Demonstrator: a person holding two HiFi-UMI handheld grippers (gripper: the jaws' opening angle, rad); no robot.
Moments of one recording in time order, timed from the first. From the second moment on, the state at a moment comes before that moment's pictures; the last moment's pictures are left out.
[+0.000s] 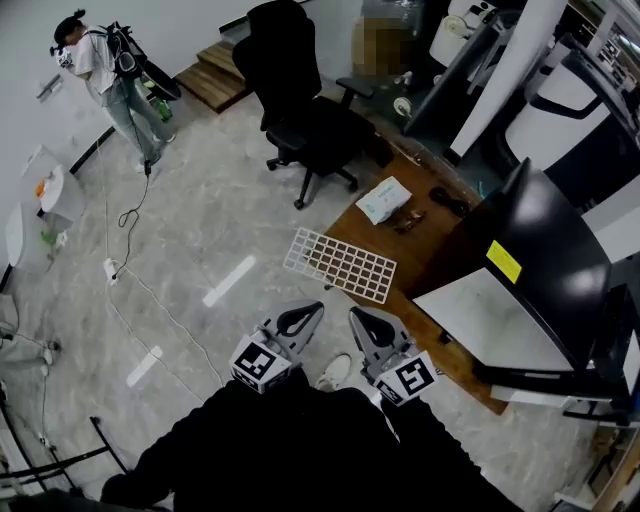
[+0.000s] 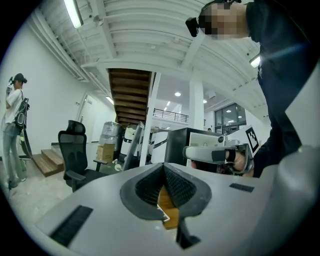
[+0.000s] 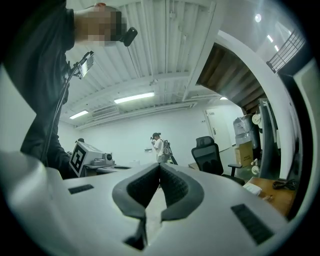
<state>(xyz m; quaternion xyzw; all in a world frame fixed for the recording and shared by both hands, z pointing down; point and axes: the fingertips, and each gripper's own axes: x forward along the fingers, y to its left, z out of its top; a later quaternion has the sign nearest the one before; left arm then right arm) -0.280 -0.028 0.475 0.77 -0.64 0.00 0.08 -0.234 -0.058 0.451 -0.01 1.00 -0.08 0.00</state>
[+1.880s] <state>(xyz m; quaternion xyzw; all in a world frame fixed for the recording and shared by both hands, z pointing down) -0.499 -0.121 0.858 0.45 -0.57 -0.53 0.44 -0.370 -0.133 0.713 -0.12 0.95 -0.25 -0.12</state>
